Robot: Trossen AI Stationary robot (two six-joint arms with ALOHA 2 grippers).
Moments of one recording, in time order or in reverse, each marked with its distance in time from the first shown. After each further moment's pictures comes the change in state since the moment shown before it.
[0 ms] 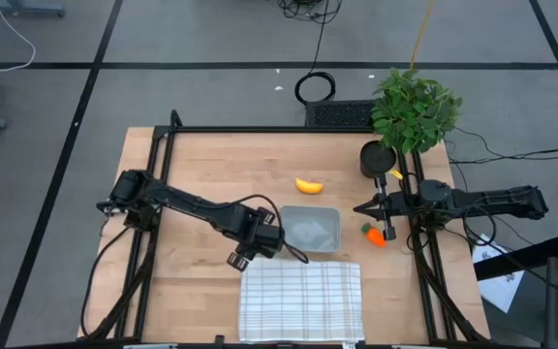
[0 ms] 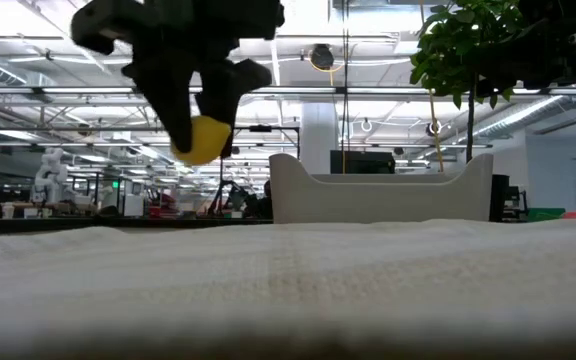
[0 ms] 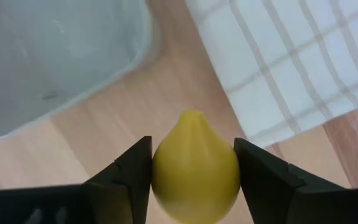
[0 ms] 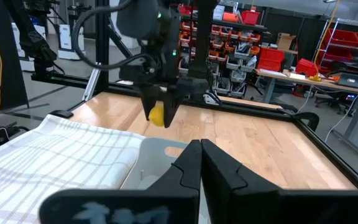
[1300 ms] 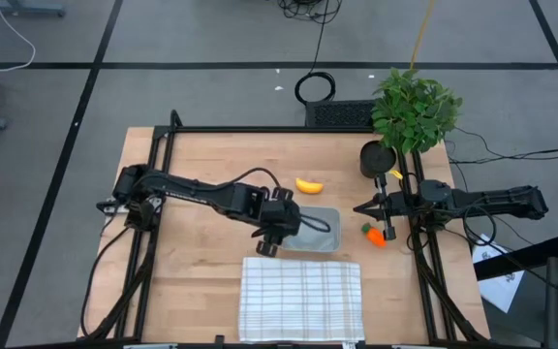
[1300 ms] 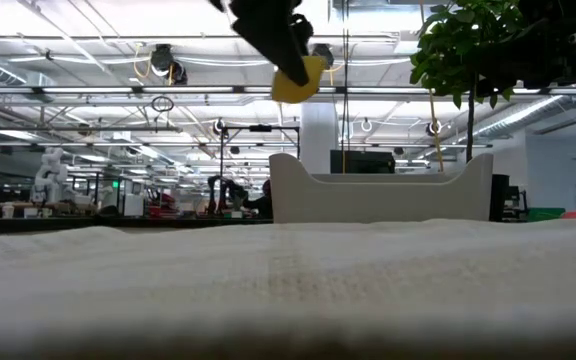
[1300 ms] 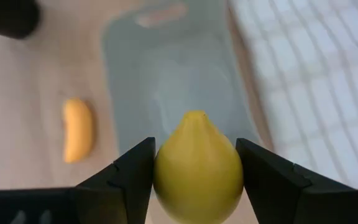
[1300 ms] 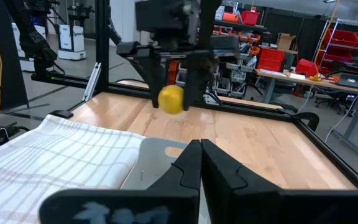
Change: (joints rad) left arm 0.092 0.000 0.165 0.198 -0.070 -0.080; right arm 0.000 0.000 0.000 0.000 0.000 0.000
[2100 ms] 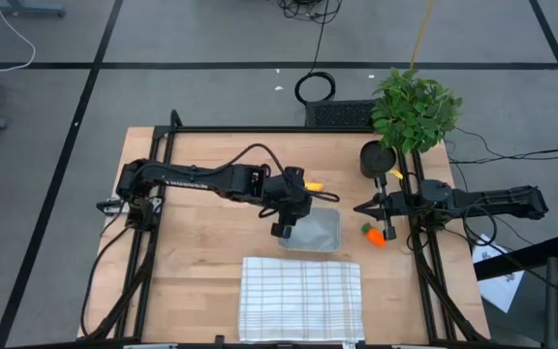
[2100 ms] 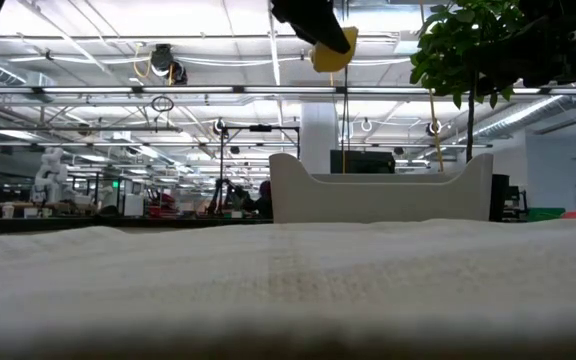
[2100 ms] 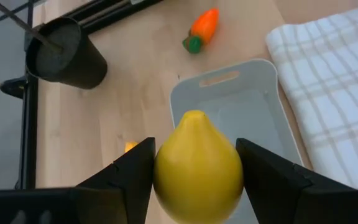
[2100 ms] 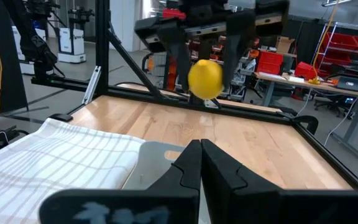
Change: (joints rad) left arm 0.093 0.015 0.124 0.084 0.024 0.111; right arm 0.000 0.000 0.000 0.014 0.000 0.000
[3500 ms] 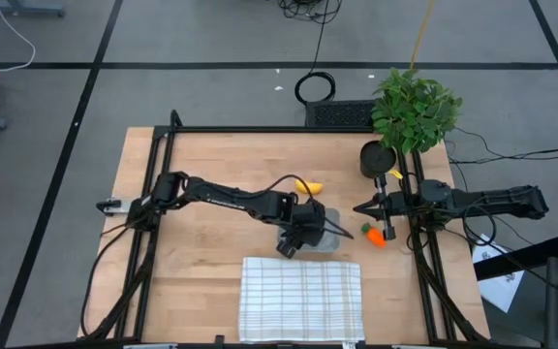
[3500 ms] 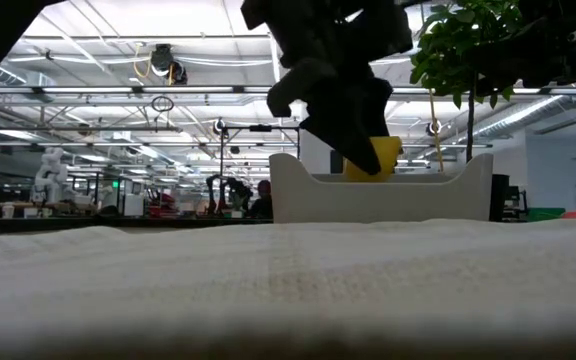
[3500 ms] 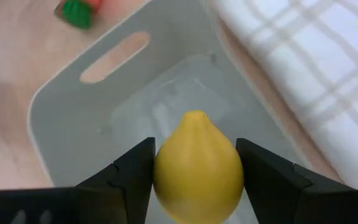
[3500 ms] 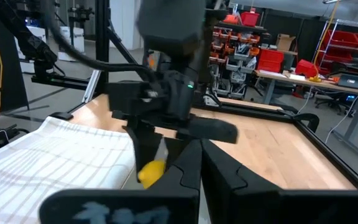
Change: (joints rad) left arm -0.031 0.290 0.000 0.096 0.129 0.252; right arm 0.000 0.009 0.000 -0.001 0.000 0.003
